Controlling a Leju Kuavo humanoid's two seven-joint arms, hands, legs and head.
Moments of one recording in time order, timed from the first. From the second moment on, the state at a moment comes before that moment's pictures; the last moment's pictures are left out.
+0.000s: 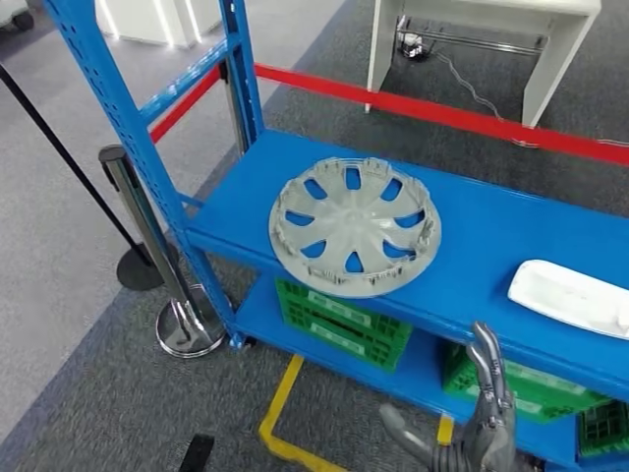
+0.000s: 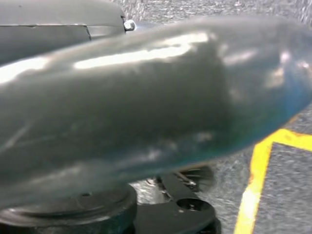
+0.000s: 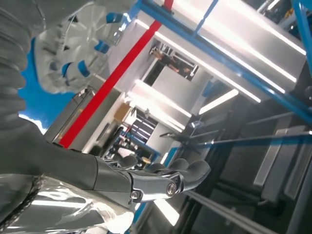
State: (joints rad) left arm -0.07 -0.22 0.94 -0.24 -0.82 0.34 -0.46; right arm 0.21 0.02 0.41 -1.85 0.48 -0.52 -0.67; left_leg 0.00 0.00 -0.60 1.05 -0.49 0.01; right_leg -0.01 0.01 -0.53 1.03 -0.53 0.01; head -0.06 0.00
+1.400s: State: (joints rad) left arm -0.11 -0.22 0.86 -0.23 -0.94 0.28 -0.43; right arm -0.33 -0.14 0.15 -1.19 0.59 -0.30 -0.44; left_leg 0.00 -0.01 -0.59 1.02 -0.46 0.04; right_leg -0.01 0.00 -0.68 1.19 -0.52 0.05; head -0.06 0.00
